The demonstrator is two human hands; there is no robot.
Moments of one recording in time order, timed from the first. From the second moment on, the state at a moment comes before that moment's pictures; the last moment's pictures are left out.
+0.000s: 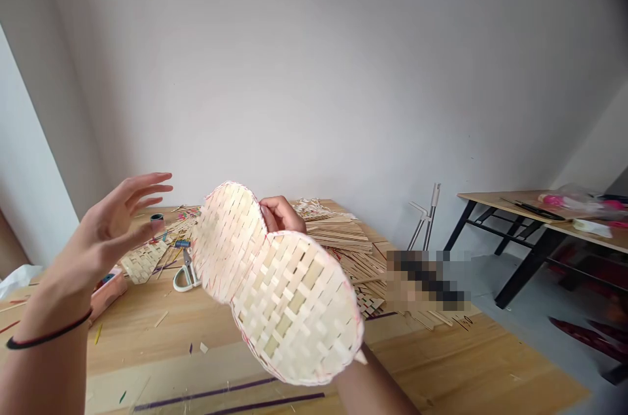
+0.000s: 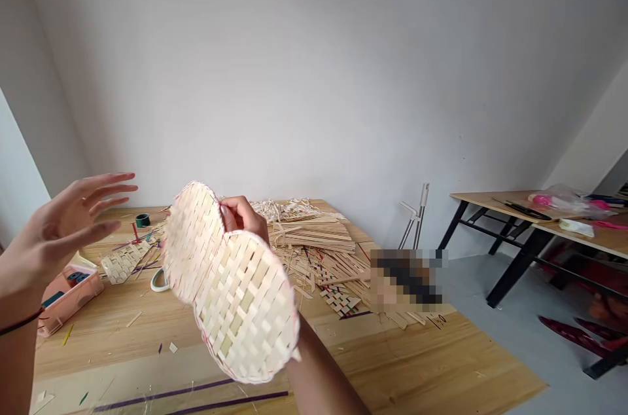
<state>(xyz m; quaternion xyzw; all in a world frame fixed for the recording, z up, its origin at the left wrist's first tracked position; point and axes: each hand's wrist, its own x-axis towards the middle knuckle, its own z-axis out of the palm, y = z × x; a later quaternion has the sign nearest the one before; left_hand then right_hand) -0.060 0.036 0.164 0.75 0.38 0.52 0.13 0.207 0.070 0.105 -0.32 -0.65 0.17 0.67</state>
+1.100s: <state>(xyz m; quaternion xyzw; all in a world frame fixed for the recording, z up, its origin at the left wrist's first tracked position) -0.004 0.049 0.152 0.86 0.30 0.41 0.08 0.199 0.048 0.112 -0.21 -0.76 0.27 0.55</state>
